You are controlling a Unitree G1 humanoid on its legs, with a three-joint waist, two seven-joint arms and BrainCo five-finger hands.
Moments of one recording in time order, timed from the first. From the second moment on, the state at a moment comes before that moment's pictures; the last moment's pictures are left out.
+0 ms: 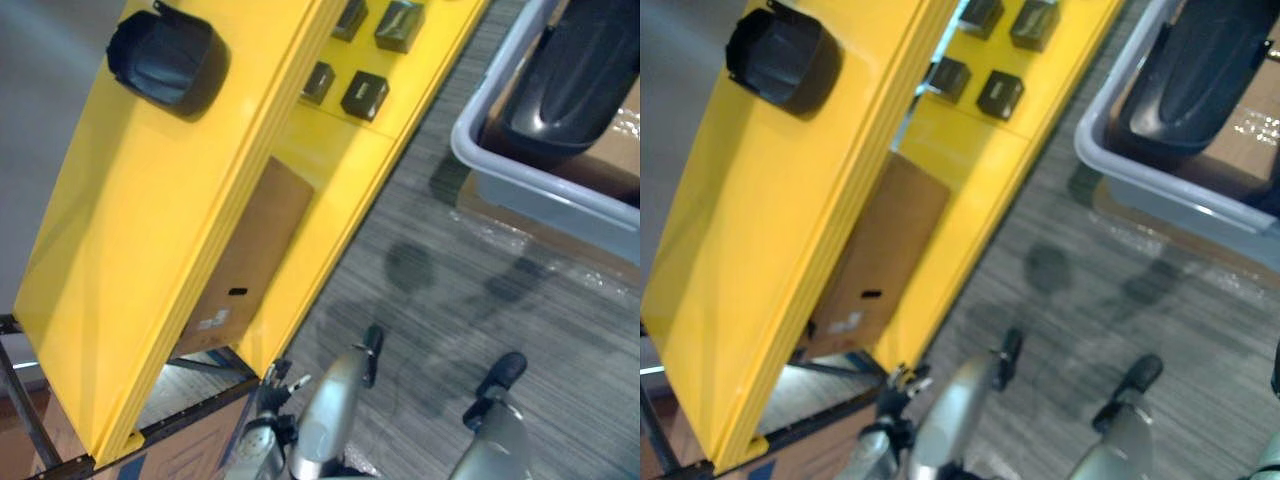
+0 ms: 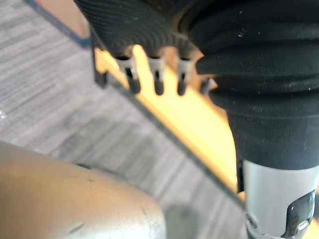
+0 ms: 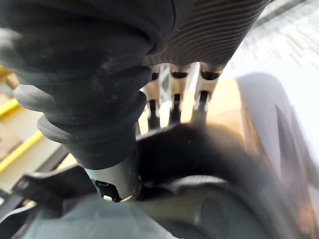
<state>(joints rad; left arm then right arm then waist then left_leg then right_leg) 0.04 0.07 -0.46 0.77 -0.58 -0.30 0.26 -1.04 -1.14 0.14 1.19 0.46 0.34 -0.62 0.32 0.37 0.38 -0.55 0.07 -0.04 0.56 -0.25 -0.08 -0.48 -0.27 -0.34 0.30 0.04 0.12</state>
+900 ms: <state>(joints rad) 0.10 0.07 -0.44 0.63 -0.50 -0.28 0.30 -1.05 -1.03 0.15 1.23 0.22 0.24 -0.68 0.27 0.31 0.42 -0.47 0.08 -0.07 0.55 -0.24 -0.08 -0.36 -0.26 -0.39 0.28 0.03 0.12</state>
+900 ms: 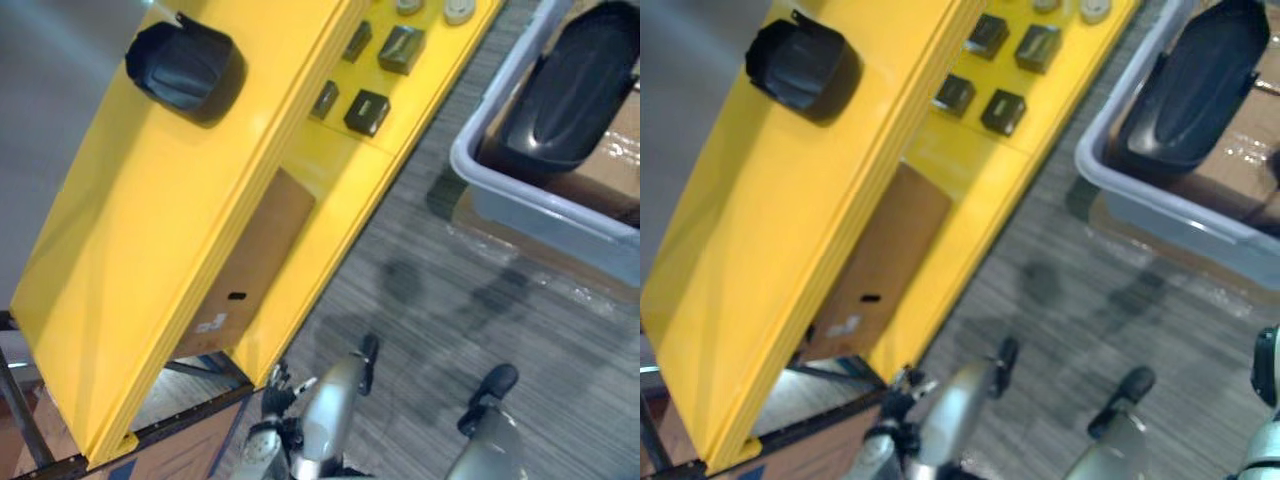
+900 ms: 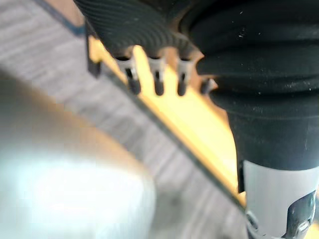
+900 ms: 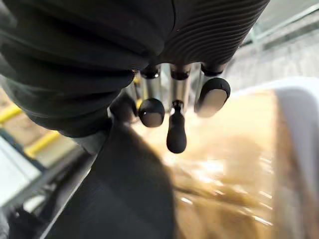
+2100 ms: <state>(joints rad) -0.48 0.17 -0.47 0.20 -0.49 -0.02 0.31 -1.21 -0.63 0.18 0.82 -0.05 0.15 -0.83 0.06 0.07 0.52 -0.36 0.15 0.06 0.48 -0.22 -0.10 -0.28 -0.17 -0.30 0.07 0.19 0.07</state>
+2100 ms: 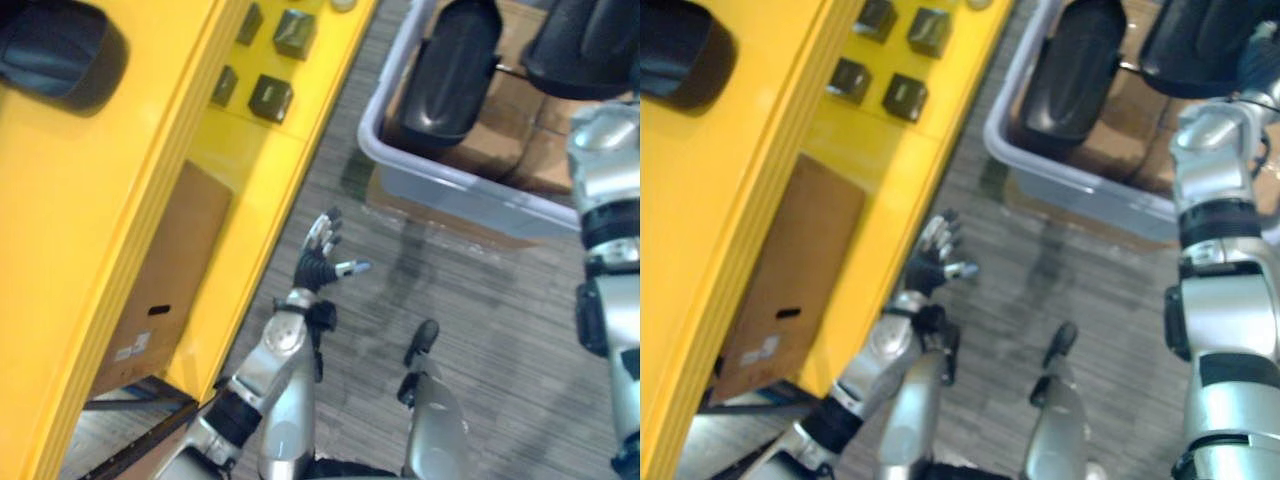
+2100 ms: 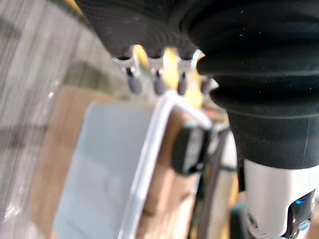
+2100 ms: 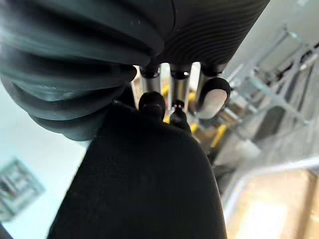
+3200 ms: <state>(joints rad) -0.86 0.18 -0.35 0.54 -0.98 0.02 0.25 -0.86 -0.48 0.27 0.50 -0.37 -0.04 -0.65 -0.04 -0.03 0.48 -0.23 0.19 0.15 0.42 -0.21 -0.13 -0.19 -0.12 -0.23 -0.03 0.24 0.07</state>
